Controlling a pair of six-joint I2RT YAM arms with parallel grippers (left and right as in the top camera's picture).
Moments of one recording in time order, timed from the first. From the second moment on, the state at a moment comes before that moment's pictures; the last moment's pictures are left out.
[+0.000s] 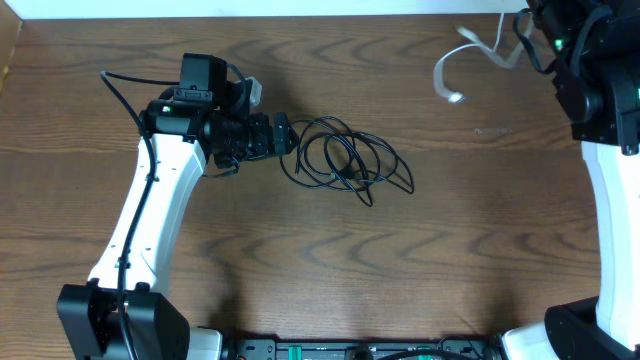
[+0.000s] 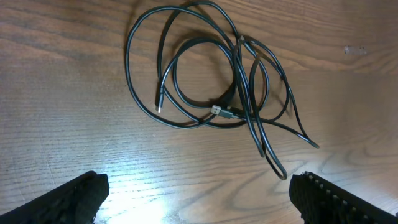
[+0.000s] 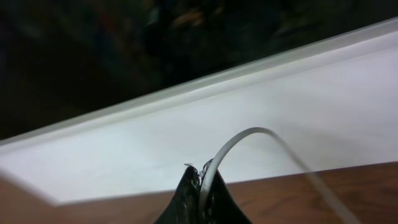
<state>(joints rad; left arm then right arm) -0.11 1.58 1.38 -0.99 0.43 -0.25 0.24 1.66 2.22 -0.73 0.06 0.42</state>
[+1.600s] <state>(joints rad) -0.23 1.45 1.39 -0.19 0.73 -0.26 0.46 1.90 2.22 -0.69 -0.35 1.04</state>
